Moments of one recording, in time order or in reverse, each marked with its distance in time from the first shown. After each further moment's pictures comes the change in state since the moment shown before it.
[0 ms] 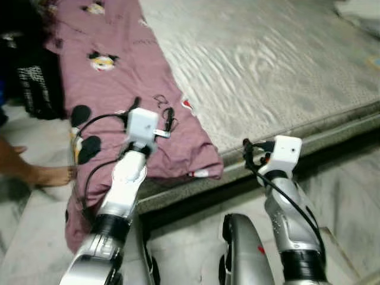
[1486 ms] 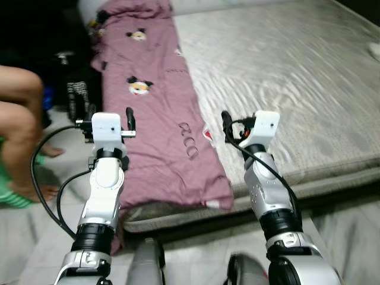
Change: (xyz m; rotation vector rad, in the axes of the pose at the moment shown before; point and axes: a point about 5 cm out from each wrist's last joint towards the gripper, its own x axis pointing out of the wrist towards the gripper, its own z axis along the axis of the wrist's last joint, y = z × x) left arm -0.009 0.045 -0.014 0.046 0.126 0.278; right arm 0.044 0.041 0.025 0.056 -0.201 0.175
